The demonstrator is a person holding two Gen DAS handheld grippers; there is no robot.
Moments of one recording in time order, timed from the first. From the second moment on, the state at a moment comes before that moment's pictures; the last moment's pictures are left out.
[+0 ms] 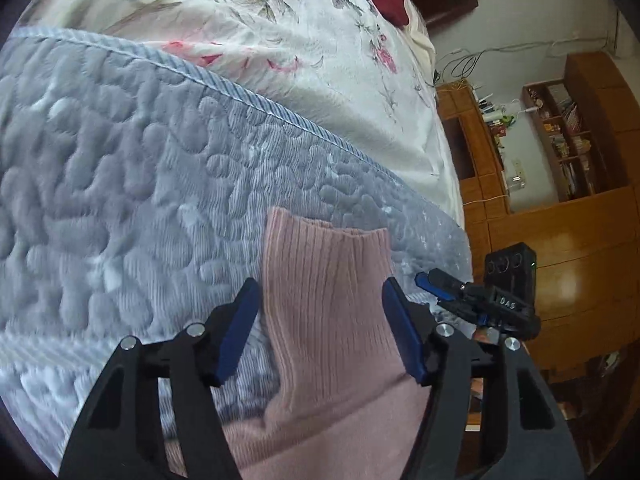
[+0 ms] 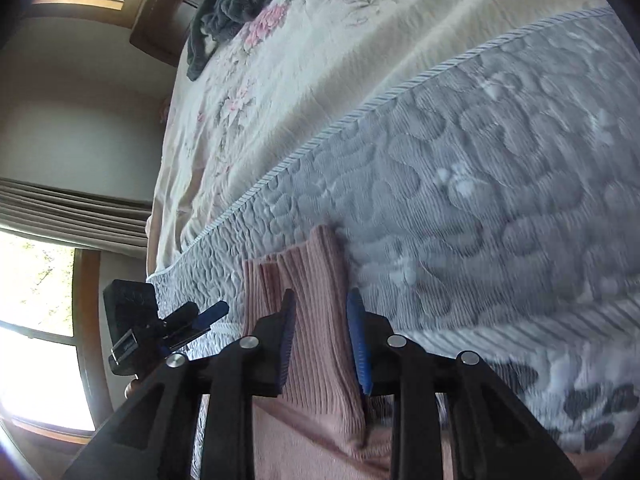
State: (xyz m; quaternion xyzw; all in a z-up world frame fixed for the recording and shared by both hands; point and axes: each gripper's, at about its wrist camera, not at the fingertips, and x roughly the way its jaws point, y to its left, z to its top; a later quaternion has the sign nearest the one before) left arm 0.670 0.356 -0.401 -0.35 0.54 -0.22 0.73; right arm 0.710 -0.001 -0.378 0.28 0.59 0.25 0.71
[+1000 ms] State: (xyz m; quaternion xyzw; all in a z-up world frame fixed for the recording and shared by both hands) left arm 0.555 0.329 -0.275 -0.16 0.51 -0.31 0.79; right arm 0.579 0.014 -0.267 0.15 0.49 0.35 0.79
